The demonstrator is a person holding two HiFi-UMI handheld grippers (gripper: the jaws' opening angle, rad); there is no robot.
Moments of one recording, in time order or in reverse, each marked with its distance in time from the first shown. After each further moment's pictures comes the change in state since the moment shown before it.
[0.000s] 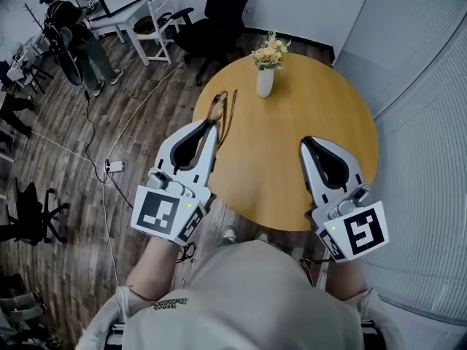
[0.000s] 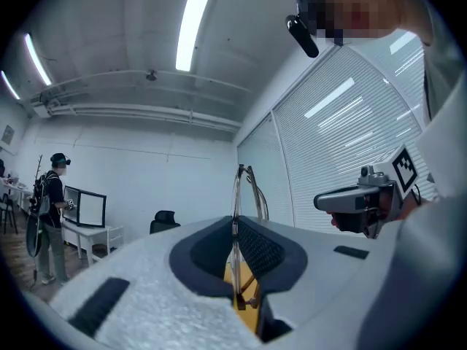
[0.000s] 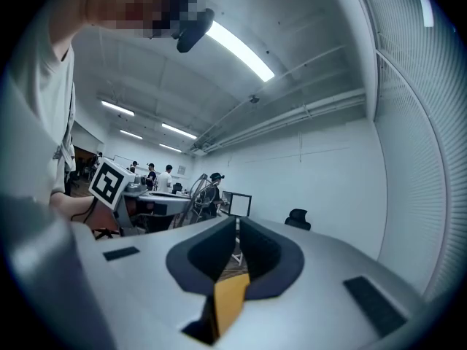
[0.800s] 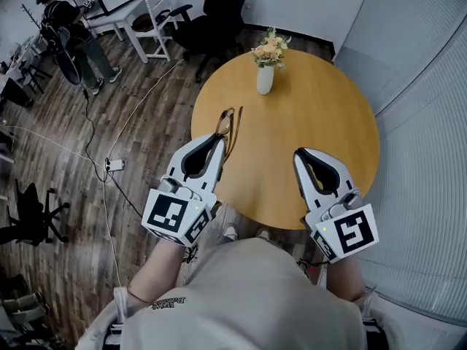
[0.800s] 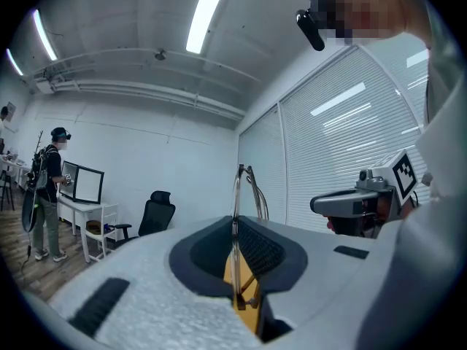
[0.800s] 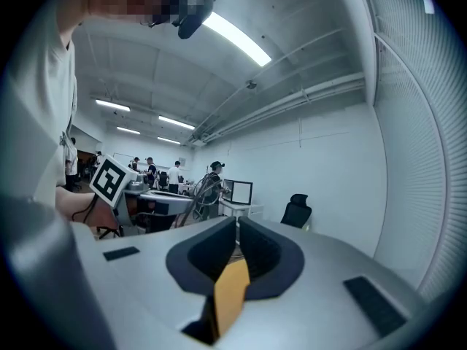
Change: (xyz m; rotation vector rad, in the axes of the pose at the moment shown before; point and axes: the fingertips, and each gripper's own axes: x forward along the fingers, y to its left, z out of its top) left arm -0.001 -0.008 -0.049 -0.108 0.085 -0.036; right arm 0.002 0.011 -0.040 0.037 0.097 0.011
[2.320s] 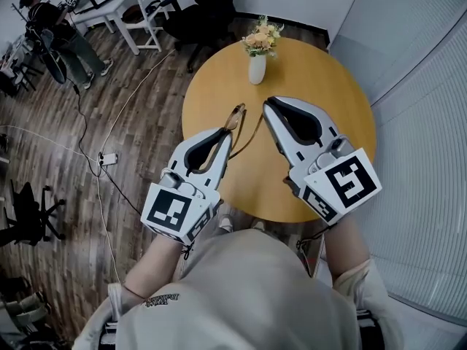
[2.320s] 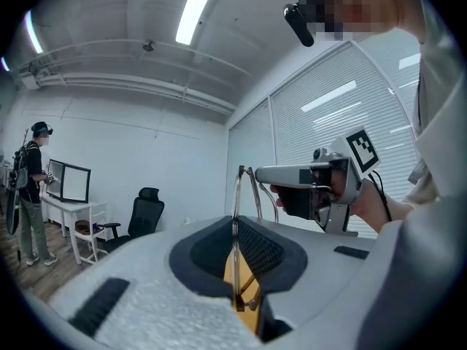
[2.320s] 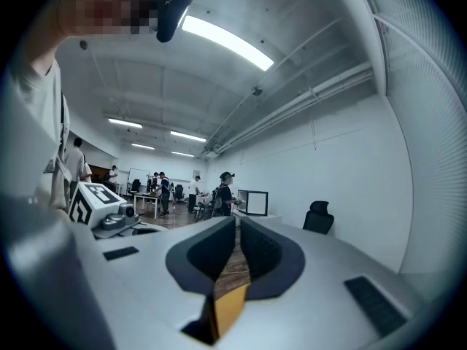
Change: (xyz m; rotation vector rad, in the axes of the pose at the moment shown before) left arm 0.020 -0.026 -0.002 0.018 0.041 -0.085; right arm 0.066 -0.008 0.049 0.047 -0.078 0.142
